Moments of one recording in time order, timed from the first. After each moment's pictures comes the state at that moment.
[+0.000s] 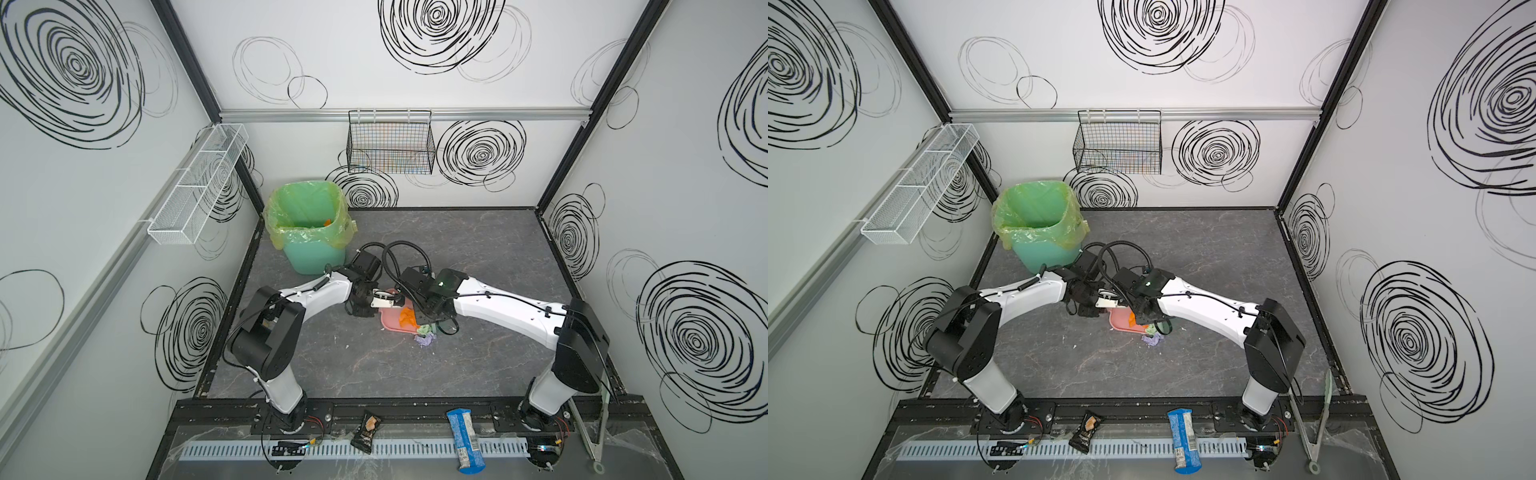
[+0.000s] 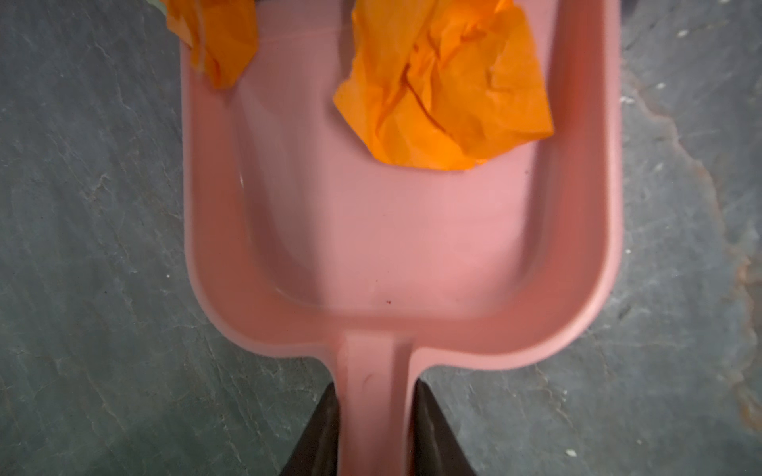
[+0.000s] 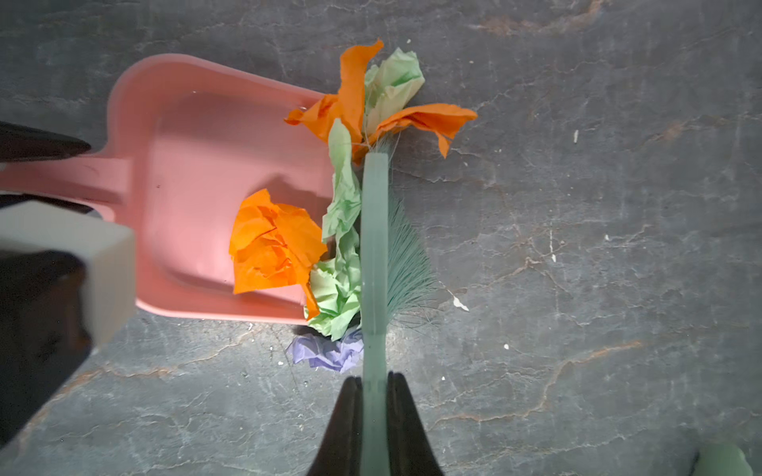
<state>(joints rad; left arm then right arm) -0.49 1.71 1.04 -0.57 0.19 1.16 0.96 1.68 1.35 -1.07 0.28 0.81</state>
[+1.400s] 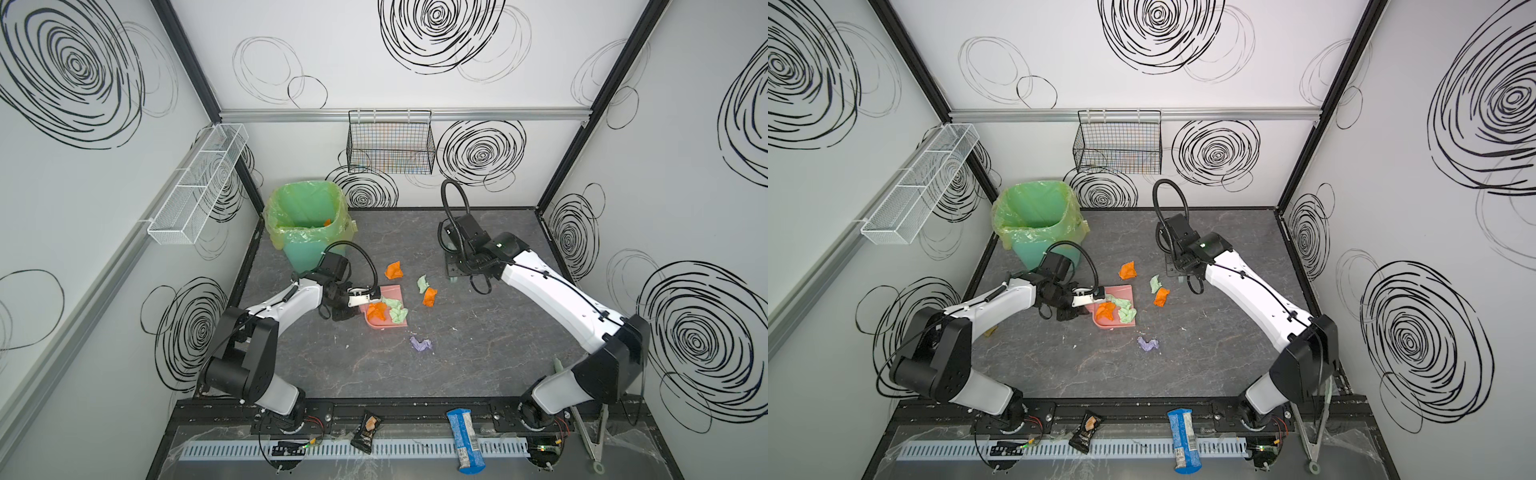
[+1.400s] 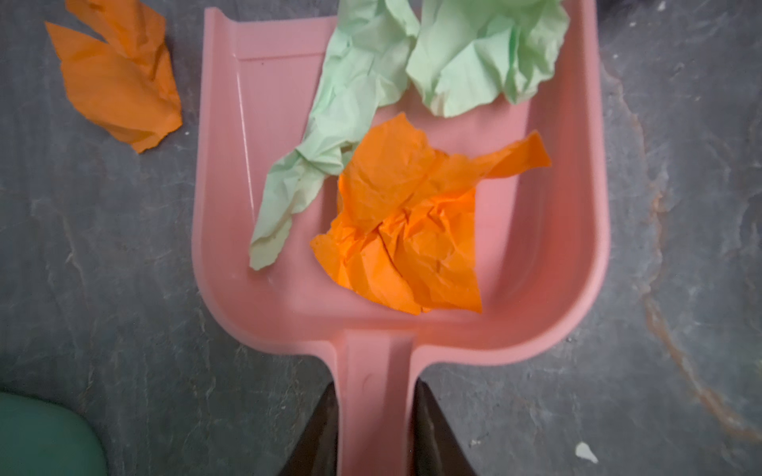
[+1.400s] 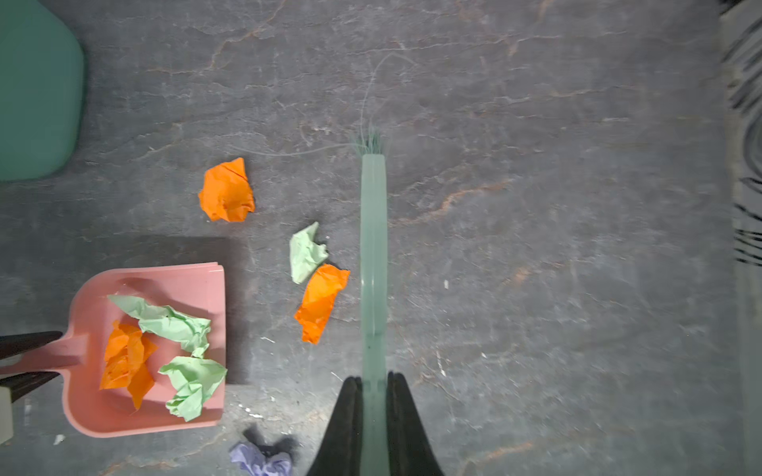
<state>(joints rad) -0.25 1.52 0.89 -0.59 0.35 1.11 0.58 1.57 1.50 -0.97 0.22 0.44</state>
